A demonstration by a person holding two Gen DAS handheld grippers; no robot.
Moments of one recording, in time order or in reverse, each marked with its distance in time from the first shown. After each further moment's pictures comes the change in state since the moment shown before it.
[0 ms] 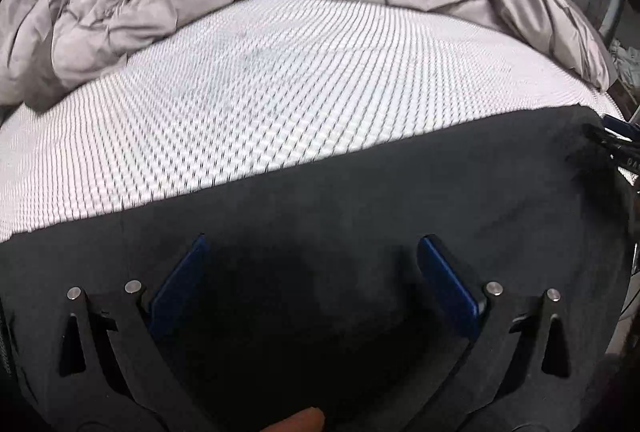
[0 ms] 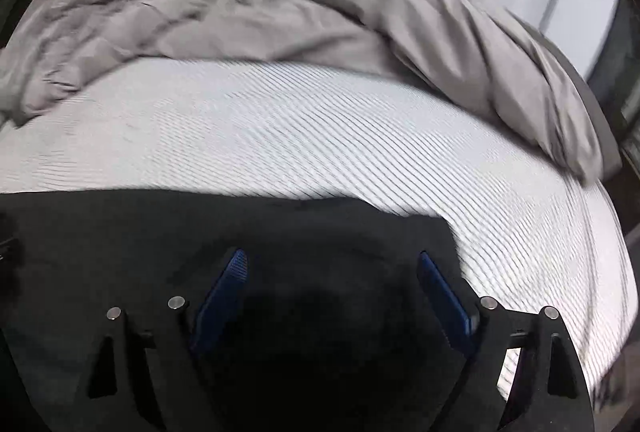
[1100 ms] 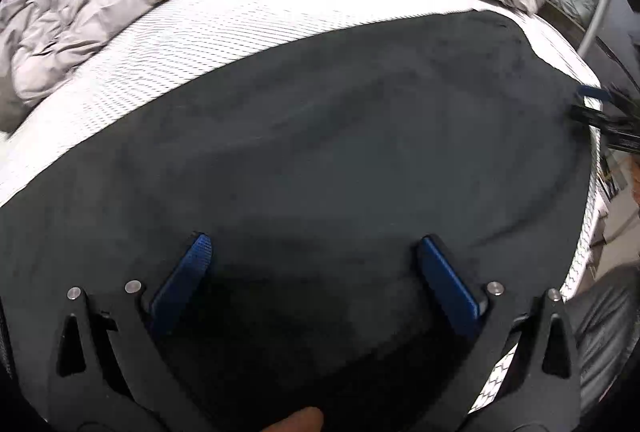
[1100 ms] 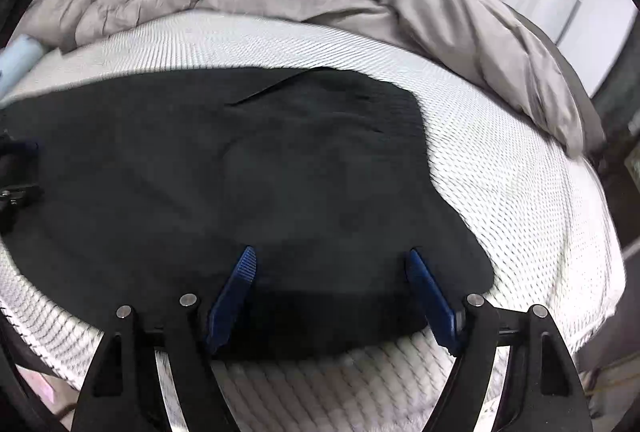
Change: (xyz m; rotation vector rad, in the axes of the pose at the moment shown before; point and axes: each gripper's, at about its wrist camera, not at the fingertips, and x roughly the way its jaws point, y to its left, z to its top) left arm -0.045 -0.068 -0.080 0.193 0.035 -0.109; right arm -0.093 -0.011 -0.132 -0.065 0.043 0.058
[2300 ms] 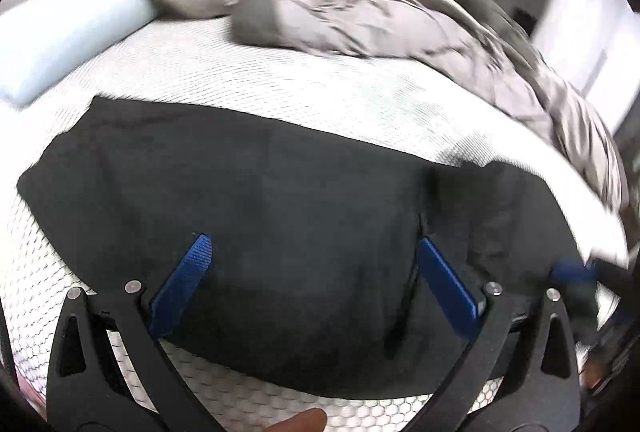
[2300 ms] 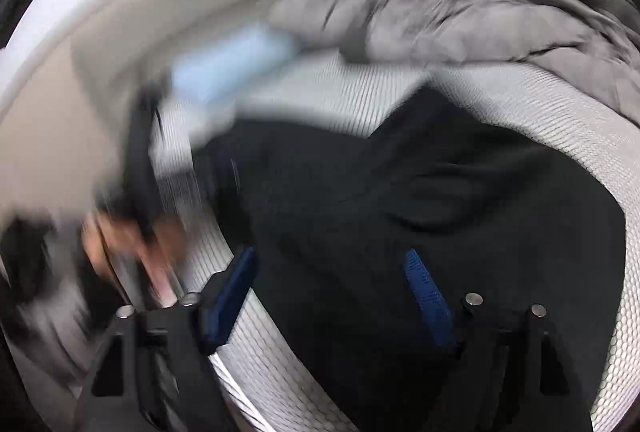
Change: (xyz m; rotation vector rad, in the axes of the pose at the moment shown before) left arm -0.128 0.222 -0.105 -0.635 -0.224 0.201; right arm -0.013 0.303 0.097 -0.352 -0.037 0.802
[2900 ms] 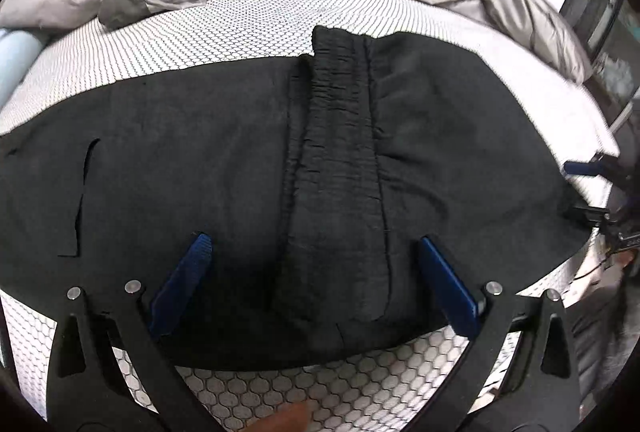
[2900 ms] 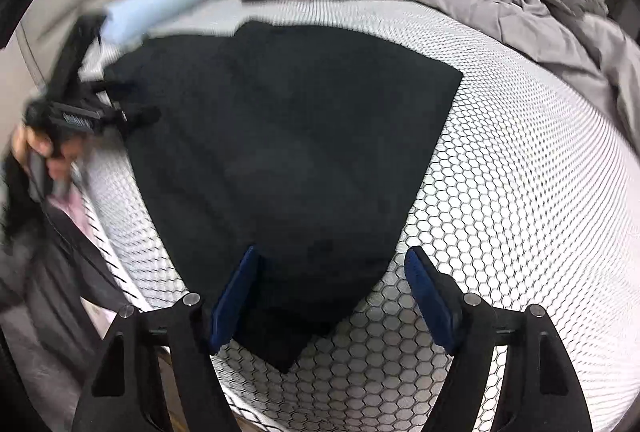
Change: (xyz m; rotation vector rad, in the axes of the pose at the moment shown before) left arm 0.040 -0.095 -0.039 0.365 0.214 -0.138; right arm -0.071 -0.093 -0.097 0.073 0.114 -0.278
